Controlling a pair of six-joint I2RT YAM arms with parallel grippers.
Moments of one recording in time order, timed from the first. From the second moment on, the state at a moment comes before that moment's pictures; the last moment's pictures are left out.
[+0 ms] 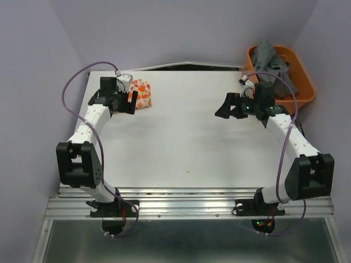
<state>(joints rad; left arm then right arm) -0.06 1.55 1.32 -0.47 0.11 0.19 0.10 1.41 1.13 -0.39 -0.62 0.22</state>
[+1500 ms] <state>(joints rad) 0.06 2.23 1.71 -0.38 0.14 0.07 0.10 1.47 1.13 -0.42 -0.56 0.17</state>
